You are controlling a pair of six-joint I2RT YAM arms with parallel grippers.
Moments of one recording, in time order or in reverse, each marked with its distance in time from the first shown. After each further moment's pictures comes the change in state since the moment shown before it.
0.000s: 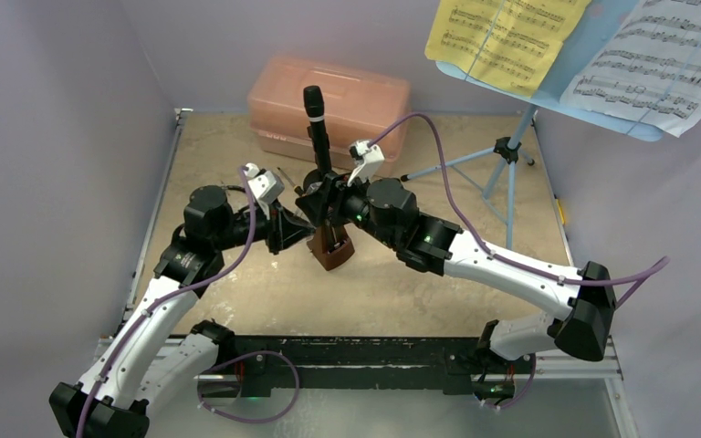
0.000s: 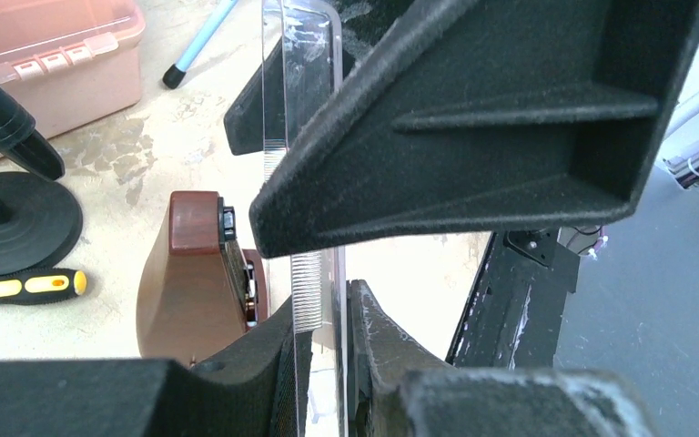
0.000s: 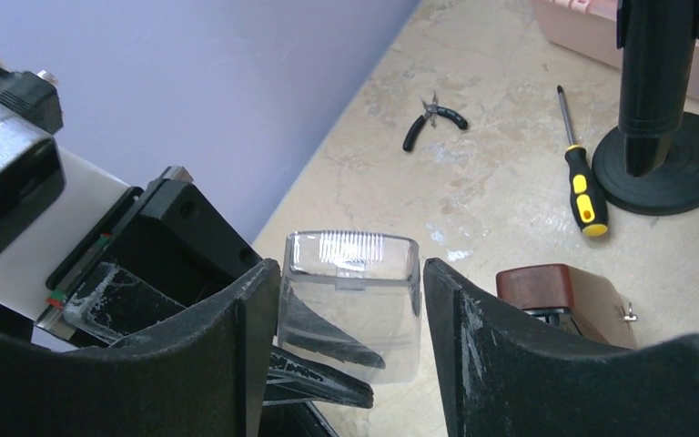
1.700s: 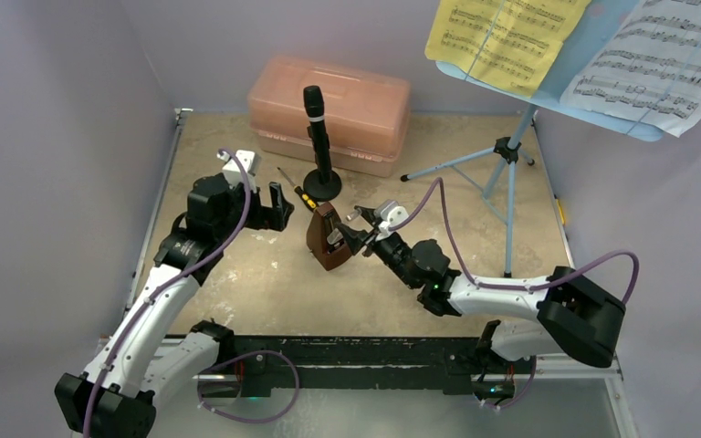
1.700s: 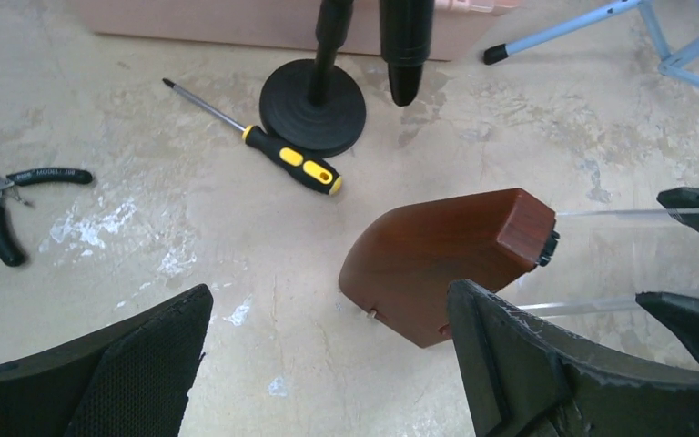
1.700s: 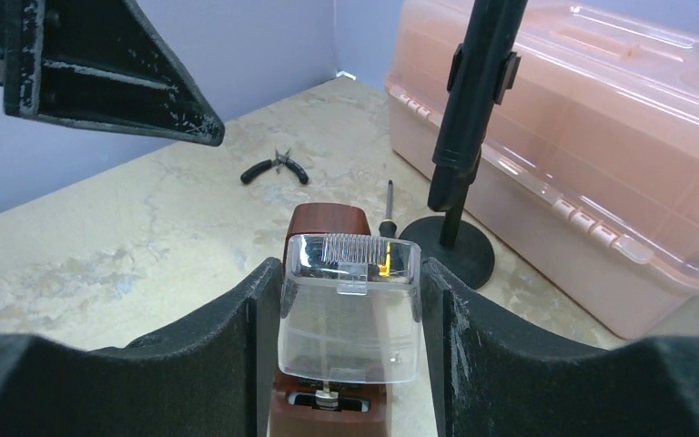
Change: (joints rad) left arm 0.048 0.062 0.060 -0.151 -0.631 -0.077; right arm -0.024 -0.068 -0.703 0.968 0.029 -0.645
